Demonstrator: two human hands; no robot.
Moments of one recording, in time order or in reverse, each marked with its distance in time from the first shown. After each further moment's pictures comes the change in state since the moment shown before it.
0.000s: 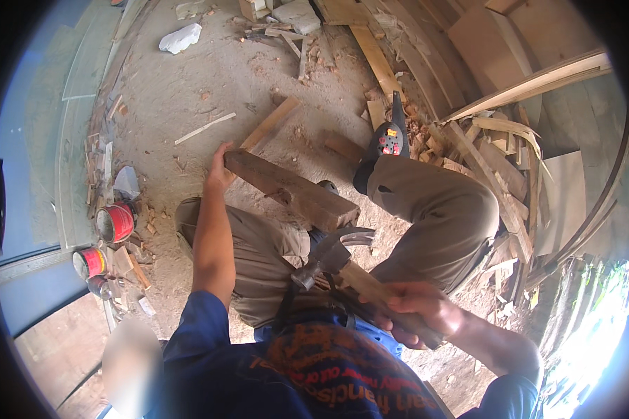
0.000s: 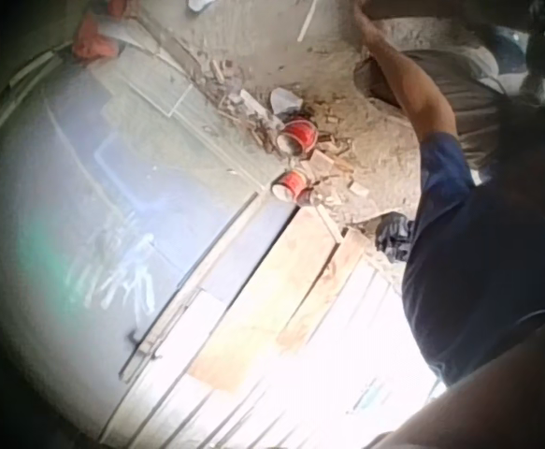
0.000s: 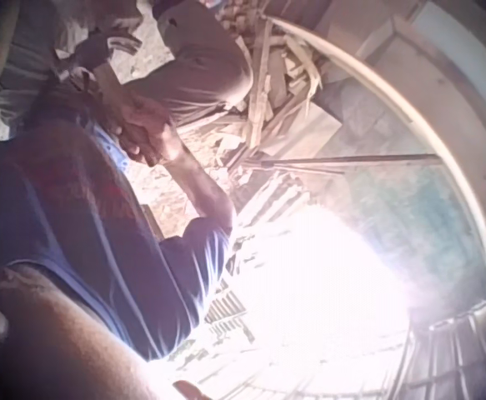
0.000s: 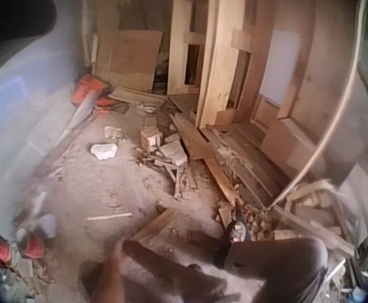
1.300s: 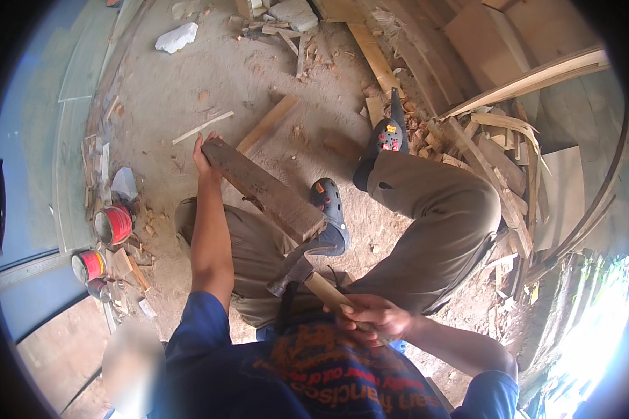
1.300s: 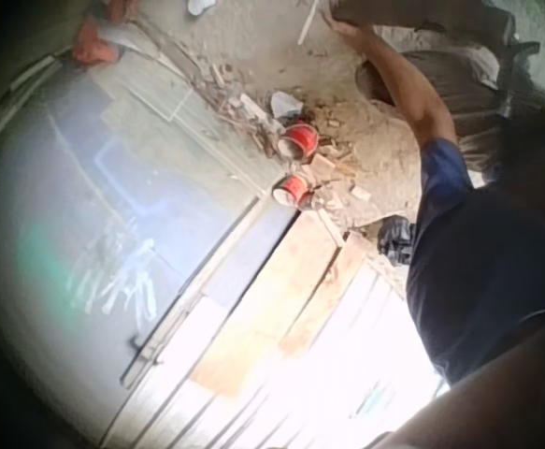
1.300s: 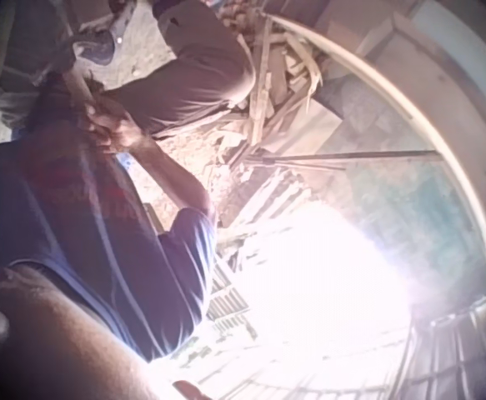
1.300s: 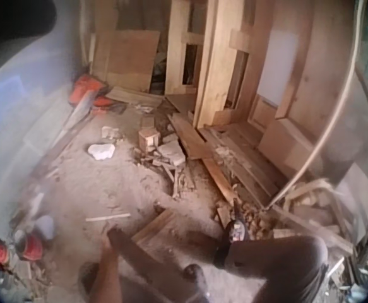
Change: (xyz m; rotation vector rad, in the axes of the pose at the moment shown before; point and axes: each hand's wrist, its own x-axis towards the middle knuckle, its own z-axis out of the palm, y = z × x) left_hand 0.001 0.021 0.008 -0.278 0.075 0.345; right_hand 0.074 0.073 -0.042 0.095 -0.182 0.049
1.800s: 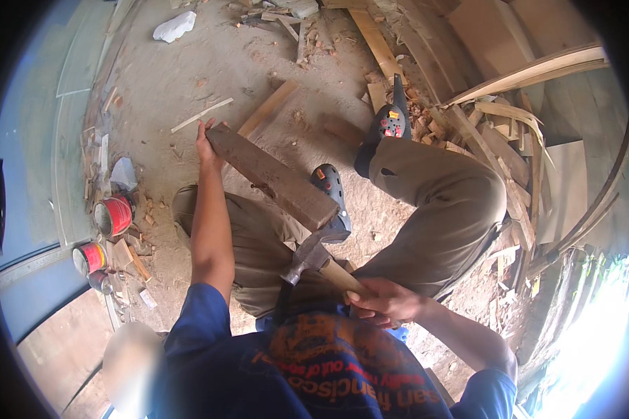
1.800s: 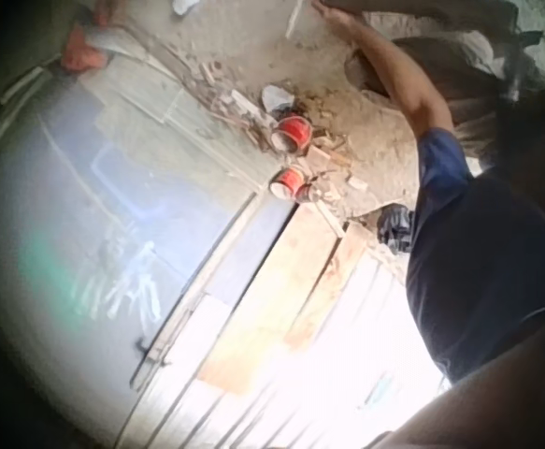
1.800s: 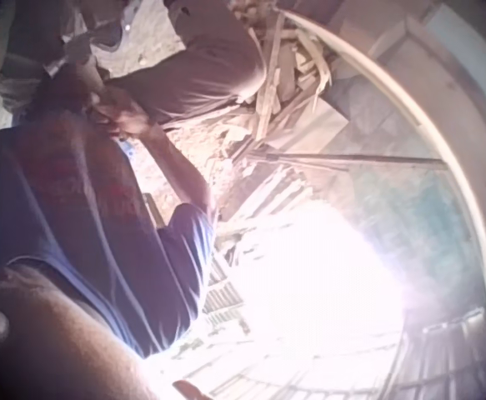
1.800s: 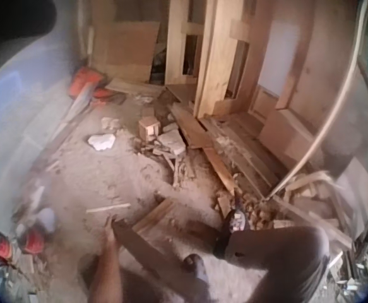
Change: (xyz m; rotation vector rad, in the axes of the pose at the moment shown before) left_hand -0.001 -0.005 -0.010 0.107 -0.049 0.088; right_hand -0.010 -0.019 0.005 -0.442 0.230 0.137
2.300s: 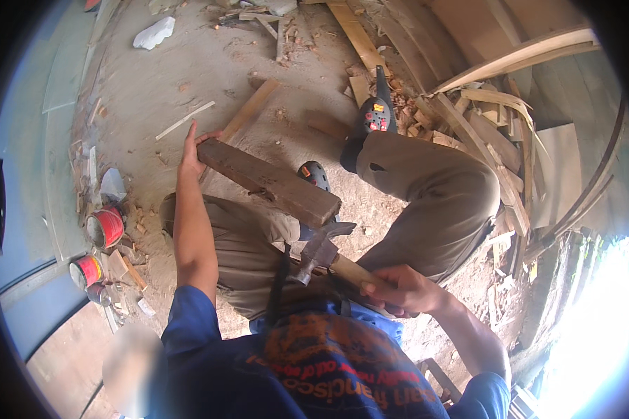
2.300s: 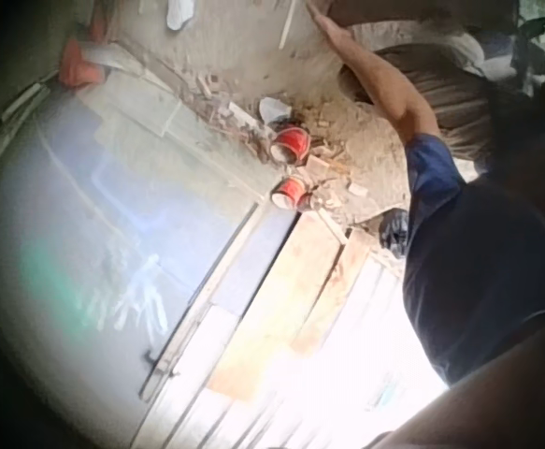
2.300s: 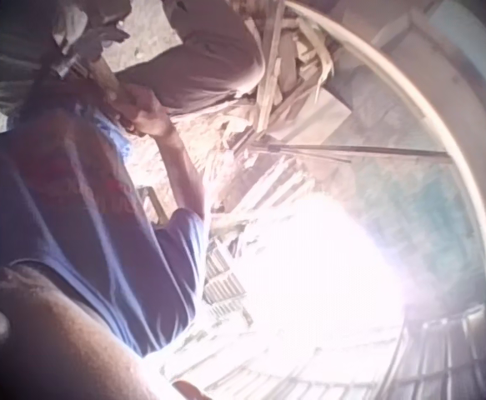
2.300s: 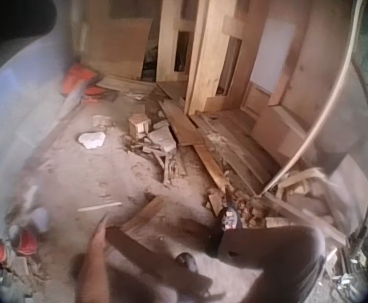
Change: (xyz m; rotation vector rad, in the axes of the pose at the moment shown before) left_hand -0.015 0.023 0.025 0.458 -0.089 -0.451; right_hand -0.042 -0.010 -0.012 -0.216 0.327 -0.070
